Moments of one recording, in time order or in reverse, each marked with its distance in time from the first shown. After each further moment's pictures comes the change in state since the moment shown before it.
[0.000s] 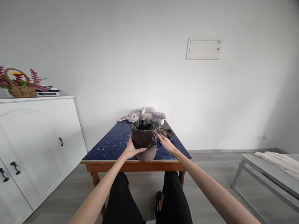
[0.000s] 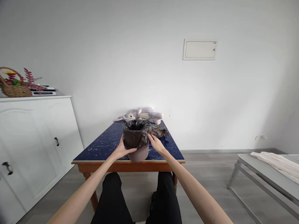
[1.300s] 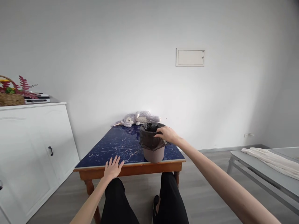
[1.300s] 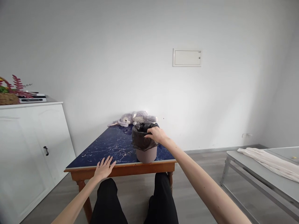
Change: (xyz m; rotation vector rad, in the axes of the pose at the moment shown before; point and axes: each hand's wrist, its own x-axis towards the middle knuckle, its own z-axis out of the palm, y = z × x) left_hand -0.044 -0.125 -0.018 0.796 -0.100 -0.208; right_hand 0.001 -0.092 -0.083 -0.893 -0.042 -0.276
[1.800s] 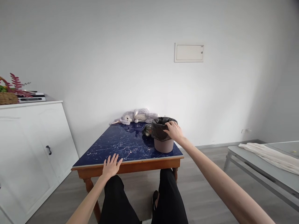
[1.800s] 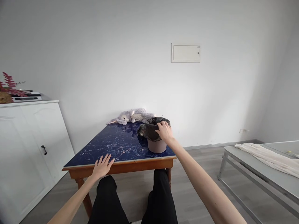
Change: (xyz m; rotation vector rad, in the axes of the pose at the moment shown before) left_hand -0.002 0.007 -0.001 0.044 -0.001 -0.030; right_hand -0.024 0.045 0.016 -0.002 0.235 0.212
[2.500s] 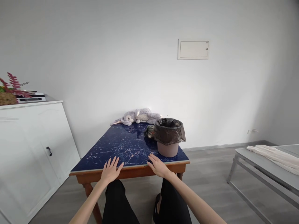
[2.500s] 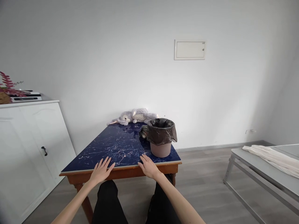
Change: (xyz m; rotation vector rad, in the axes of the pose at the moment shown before) left_hand 0.010 -0.014 0.000 -0.060 0.000 0.055; right_hand -0.104 -0.038 0.198 0.353 -0.374 -0.172
